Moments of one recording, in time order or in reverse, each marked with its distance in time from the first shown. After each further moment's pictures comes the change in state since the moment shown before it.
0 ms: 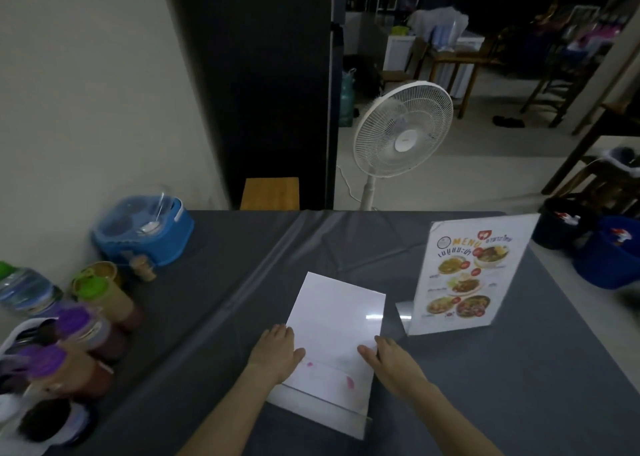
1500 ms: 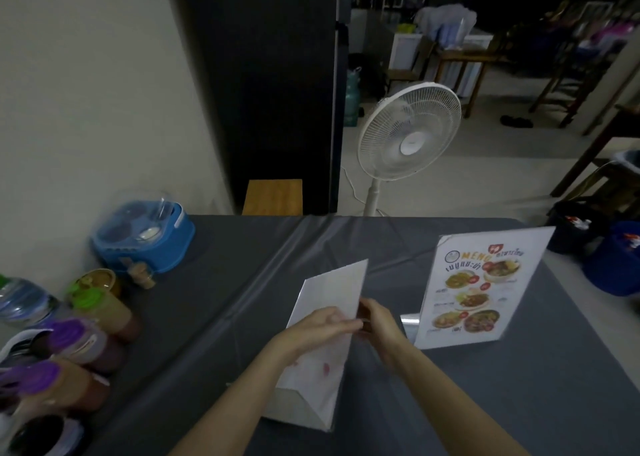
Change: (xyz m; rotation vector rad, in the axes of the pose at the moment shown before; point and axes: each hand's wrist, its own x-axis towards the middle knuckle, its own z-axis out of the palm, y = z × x) left_hand -0.004 0.055 -0.087 -1.044 -0.223 0.014; right_hand 0.036 -0.065 -0.054 1.174 -0.008 0.094
